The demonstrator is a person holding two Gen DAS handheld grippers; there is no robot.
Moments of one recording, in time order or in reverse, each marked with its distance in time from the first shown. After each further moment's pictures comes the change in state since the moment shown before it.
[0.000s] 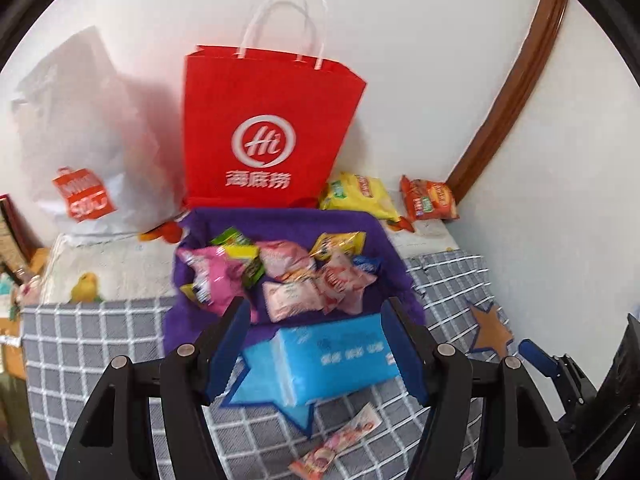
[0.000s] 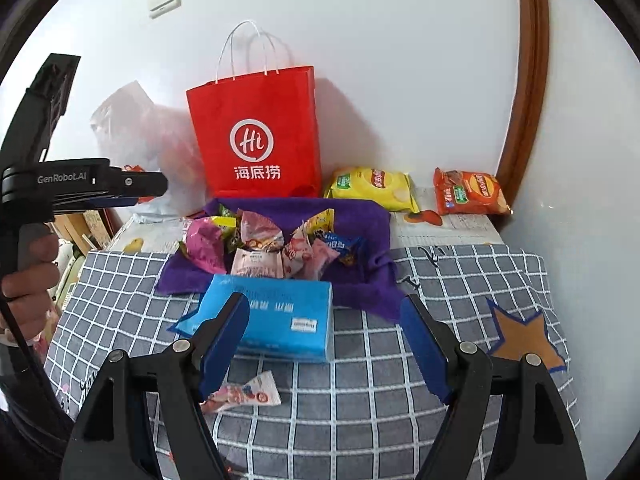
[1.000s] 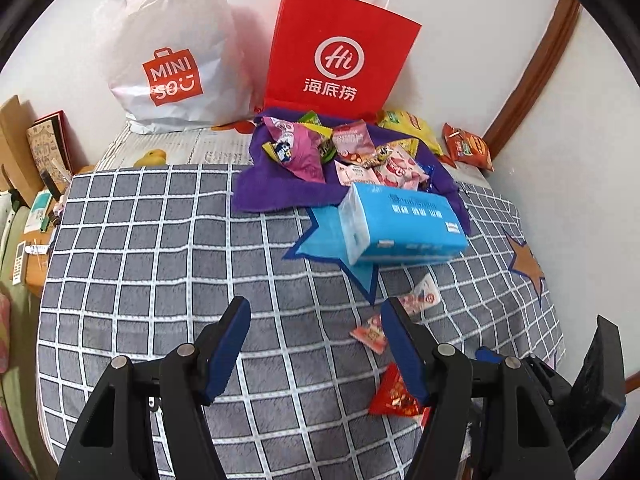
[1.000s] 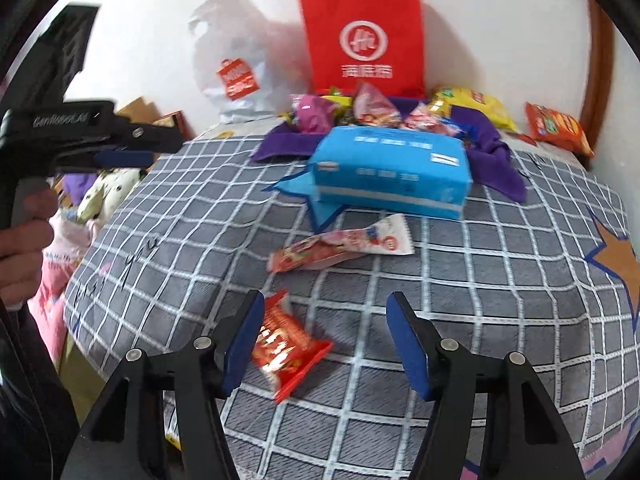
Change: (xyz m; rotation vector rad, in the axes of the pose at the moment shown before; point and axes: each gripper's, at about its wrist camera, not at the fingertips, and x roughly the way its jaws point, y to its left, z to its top) left arm -0.037 0.047 -0.139 -0.084 0.083 0.098; right arm 0.007 0.072 -0.138 -0.130 0.146 0.262
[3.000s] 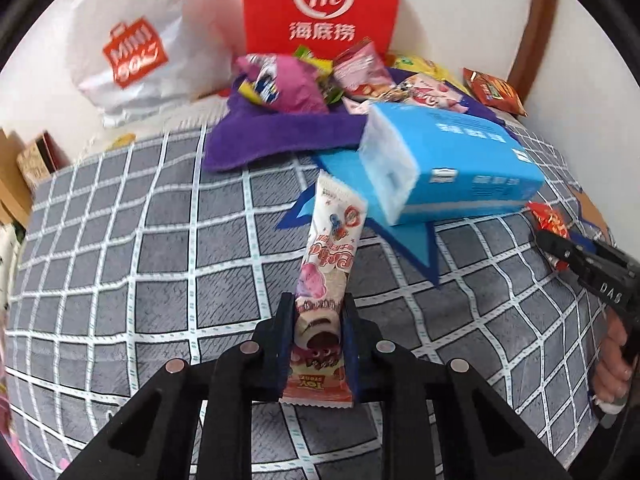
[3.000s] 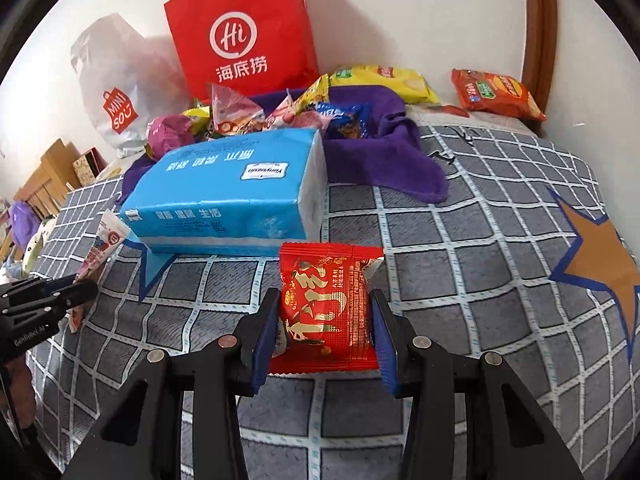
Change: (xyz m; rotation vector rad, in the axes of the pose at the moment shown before) left arm 0.112 -0.008 -0.026 0.119 0.026 0.125; right arm 0.069 -0.120 0.031 0.176 -0.001 -0.180
